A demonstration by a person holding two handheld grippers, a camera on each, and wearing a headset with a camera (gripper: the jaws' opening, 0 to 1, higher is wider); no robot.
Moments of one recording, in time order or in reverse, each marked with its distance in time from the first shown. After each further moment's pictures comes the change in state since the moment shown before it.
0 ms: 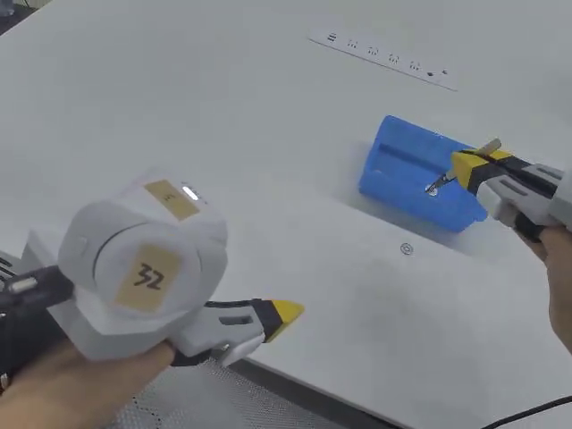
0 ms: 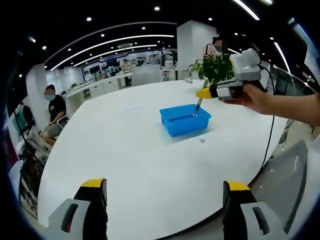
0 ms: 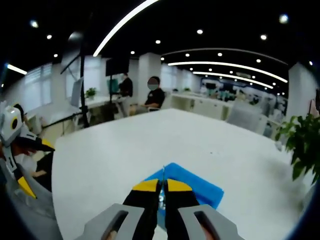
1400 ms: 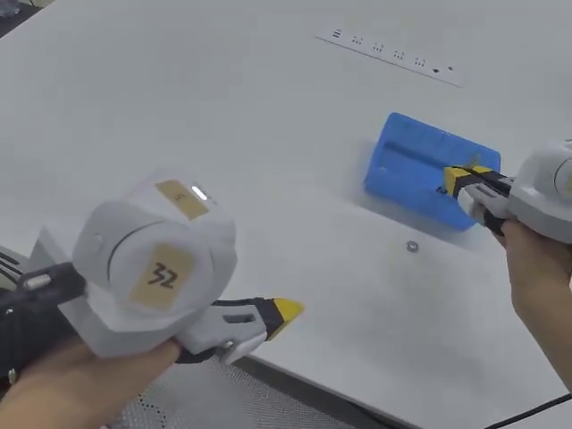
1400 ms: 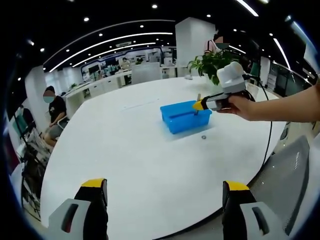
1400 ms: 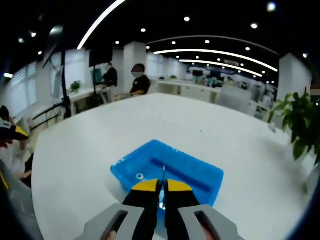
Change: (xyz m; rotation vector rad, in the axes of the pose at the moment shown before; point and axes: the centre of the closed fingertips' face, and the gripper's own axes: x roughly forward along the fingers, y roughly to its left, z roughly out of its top) left arm 0.002 0.002 -0.003 0.024 0.024 0.009; right arm 0.045 -0.034 -0.061 0.071 0.100 -0.099
